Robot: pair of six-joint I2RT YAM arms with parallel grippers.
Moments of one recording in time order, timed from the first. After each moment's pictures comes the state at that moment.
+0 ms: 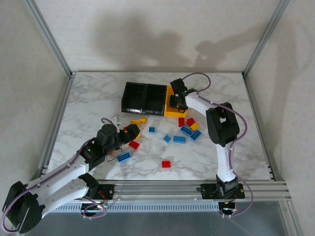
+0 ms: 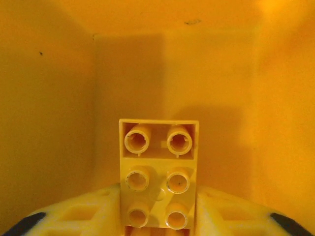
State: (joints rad) left arm -0.61 0.87 0.47 -0.07 -0.01 -1.00; right arm 0.47 2.12 1.58 -0.52 0.08 0.54
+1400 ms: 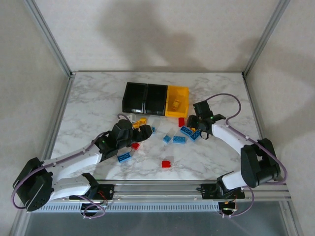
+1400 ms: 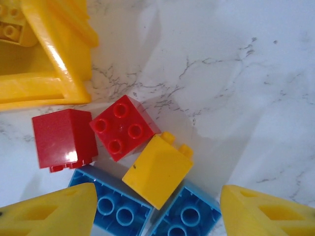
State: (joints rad) left arm -0.73 1.14 0.59 -0.02 -0.01 -0.94; right arm 0.41 1.45 0.86 -0.46 0.15 0.56
